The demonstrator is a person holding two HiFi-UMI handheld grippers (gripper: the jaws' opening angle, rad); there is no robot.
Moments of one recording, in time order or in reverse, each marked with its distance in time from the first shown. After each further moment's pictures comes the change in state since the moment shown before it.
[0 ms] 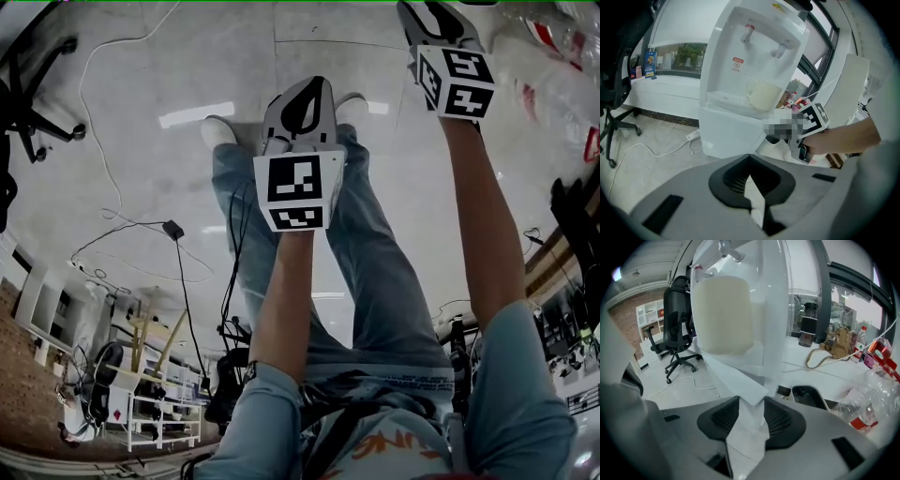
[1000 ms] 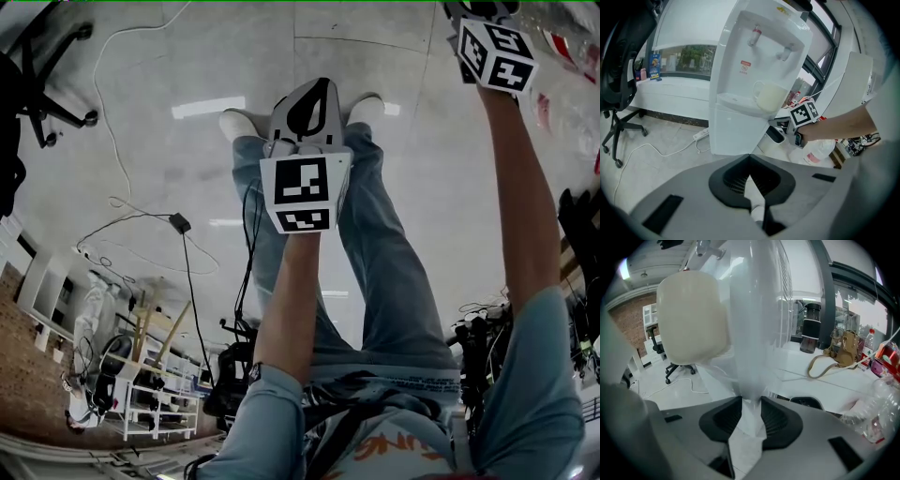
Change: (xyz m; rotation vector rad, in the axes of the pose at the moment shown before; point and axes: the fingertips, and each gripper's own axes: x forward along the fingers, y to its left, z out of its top) left arm -0.015 0.022 -0.004 -0.002 0.009 0.047; right arm 0.033 -0.037 0.030 -0.043 -0.076 0.031
